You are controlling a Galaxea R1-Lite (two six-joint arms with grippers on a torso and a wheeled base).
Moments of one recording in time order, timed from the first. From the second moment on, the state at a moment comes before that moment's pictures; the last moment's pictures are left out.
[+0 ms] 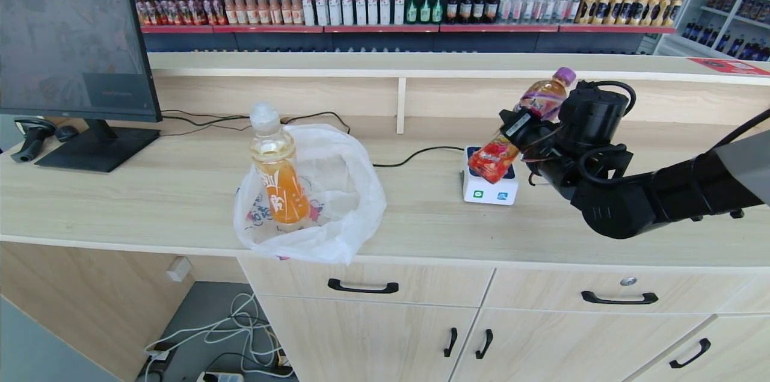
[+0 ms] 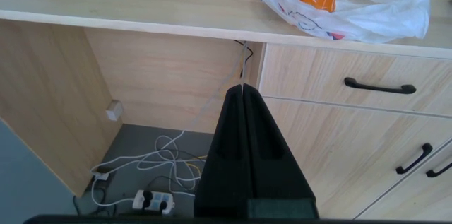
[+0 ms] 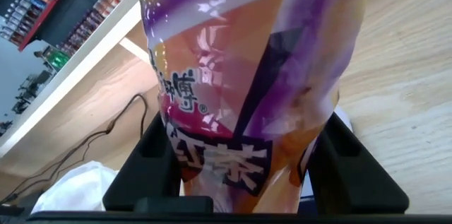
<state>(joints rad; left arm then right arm) 0.00 0.00 0.00 -0.01 0.04 0.04 0.34 2.05 -1.23 -0.88 -0.30 0.66</state>
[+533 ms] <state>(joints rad) 0.00 0.00 0.00 -0.01 0.04 0.02 0.44 1.71 -0.73 -1.14 -0.22 0.21</state>
